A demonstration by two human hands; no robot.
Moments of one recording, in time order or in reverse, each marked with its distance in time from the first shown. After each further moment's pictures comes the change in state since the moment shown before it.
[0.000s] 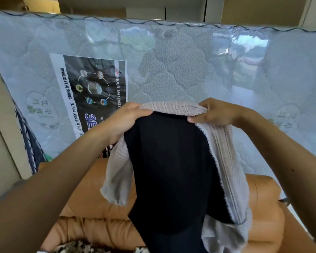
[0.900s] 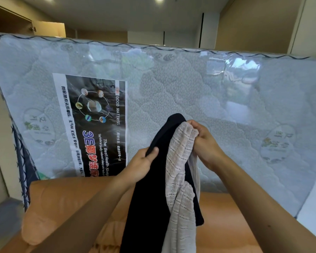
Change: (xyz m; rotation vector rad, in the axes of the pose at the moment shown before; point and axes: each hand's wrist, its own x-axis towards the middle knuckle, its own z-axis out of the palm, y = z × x) left_hand 0.018 -0.075 0.049 -0.044 0.018 0.014; right_hand 0.013 -0.006 0.066 0.690 0.363 -0.193
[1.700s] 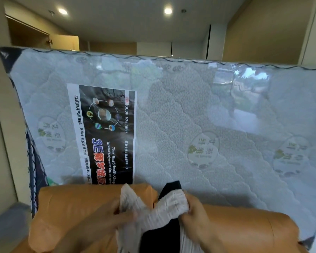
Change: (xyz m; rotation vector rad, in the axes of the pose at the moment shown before) left_hand -0.104 -0.032 -0.080 0.016 -0.198 -0.267; right_hand -0.099 0.105 0.069 -0.093 -0.023 0.088
